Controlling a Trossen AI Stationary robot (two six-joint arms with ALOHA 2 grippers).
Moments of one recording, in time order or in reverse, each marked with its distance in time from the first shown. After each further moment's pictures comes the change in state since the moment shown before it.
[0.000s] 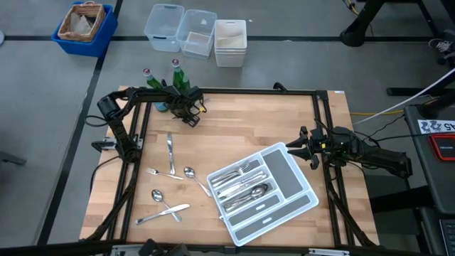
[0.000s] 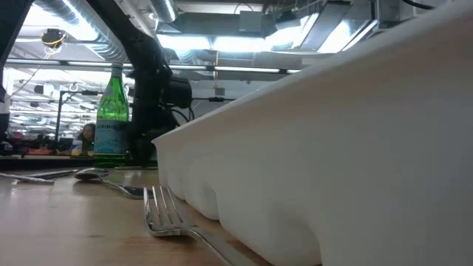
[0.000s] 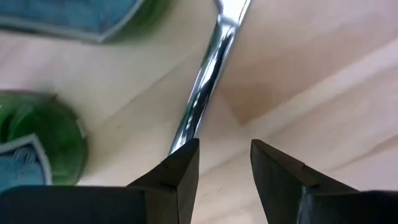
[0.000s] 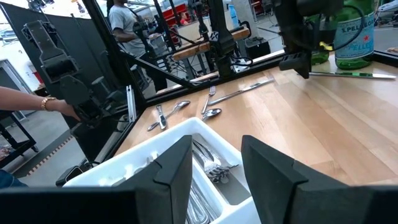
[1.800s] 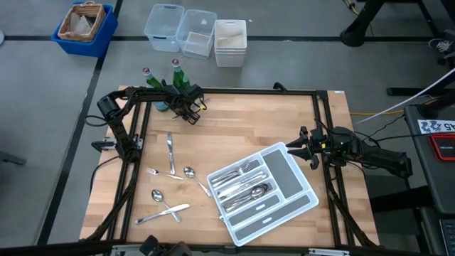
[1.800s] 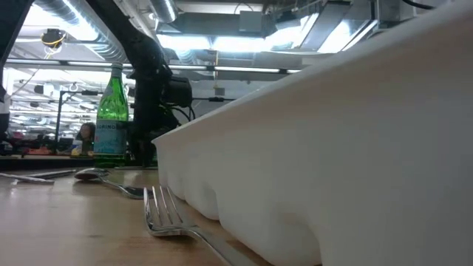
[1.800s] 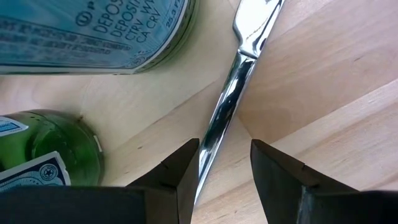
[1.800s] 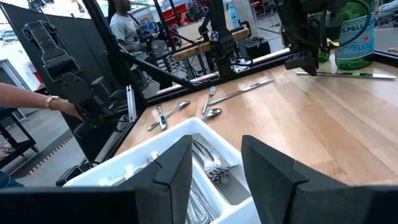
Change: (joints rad) left arm 0.014 0.000 0.000 0.047 -0.050 0.036; right arm 0.000 0.000 0.000 0.000 0.000 0.000
